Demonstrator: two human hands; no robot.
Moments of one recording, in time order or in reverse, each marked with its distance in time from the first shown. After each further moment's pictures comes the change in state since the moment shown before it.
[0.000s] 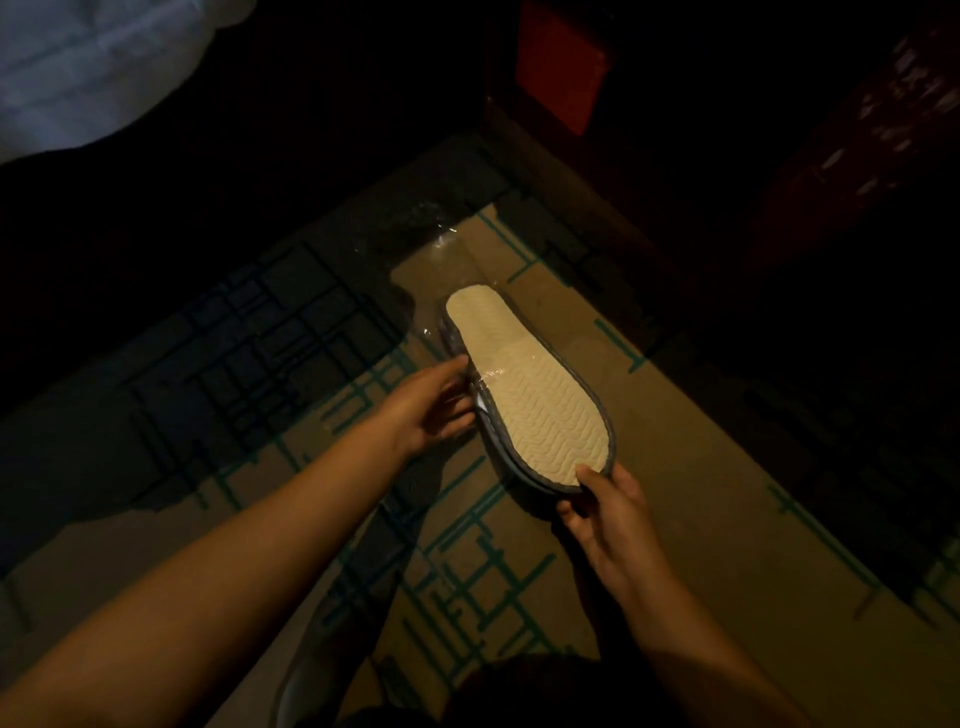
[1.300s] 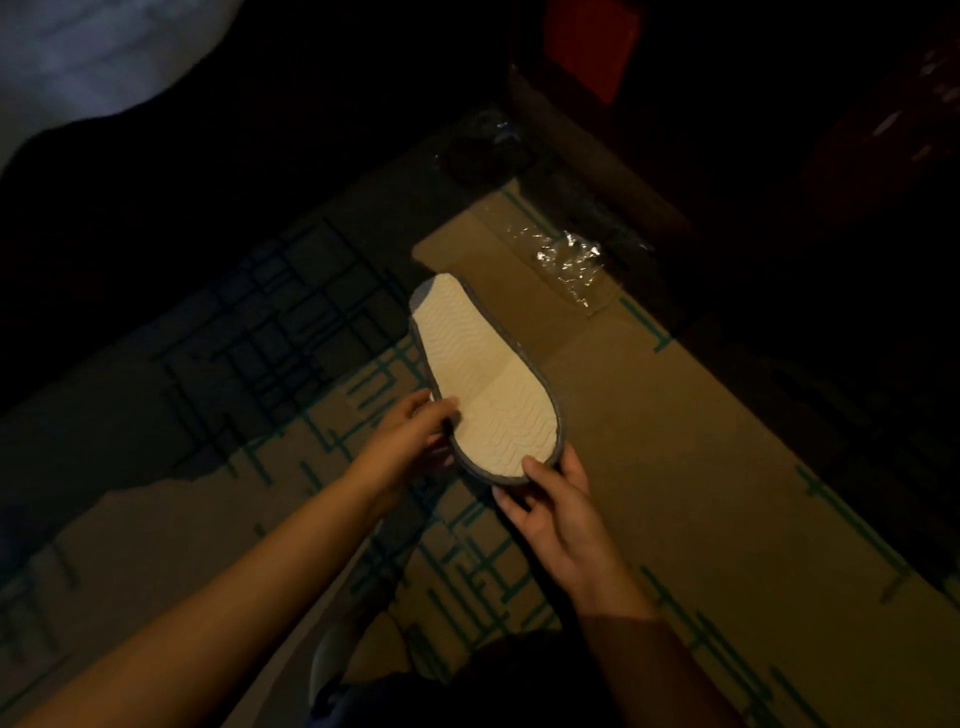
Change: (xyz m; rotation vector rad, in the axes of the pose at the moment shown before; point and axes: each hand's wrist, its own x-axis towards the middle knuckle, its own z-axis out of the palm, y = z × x) left_hand -0.055 -0.043 -0.043 0.145 0.088 0.185; right_hand -0.007 0.054 0.029 0.189 -0.267 0.150
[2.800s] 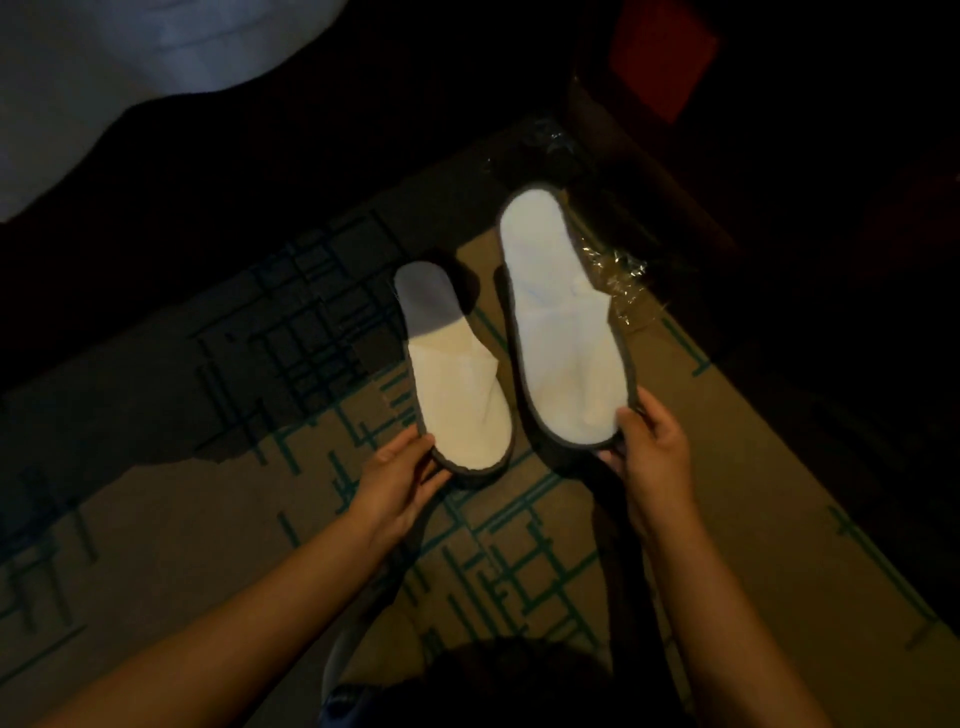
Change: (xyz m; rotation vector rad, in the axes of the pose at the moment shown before) left_hand 0.004 -0.036 -0.039 -0.451 0.118 -0.050; right_hand 0.018 -0.059 0.016 -0.632 0.219 -0.414
